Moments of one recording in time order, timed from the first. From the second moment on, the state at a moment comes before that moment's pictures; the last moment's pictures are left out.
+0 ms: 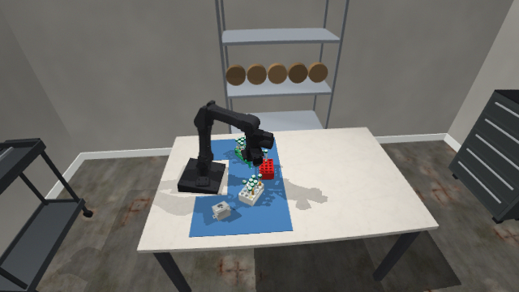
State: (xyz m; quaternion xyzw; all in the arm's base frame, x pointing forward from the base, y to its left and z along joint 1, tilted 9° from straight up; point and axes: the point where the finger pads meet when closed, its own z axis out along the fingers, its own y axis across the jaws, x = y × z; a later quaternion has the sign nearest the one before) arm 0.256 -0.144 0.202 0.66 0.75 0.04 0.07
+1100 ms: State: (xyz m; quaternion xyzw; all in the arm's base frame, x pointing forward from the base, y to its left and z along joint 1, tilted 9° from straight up) arm 0.262 -0.140 0.156 0.66 0.75 0.04 0.06
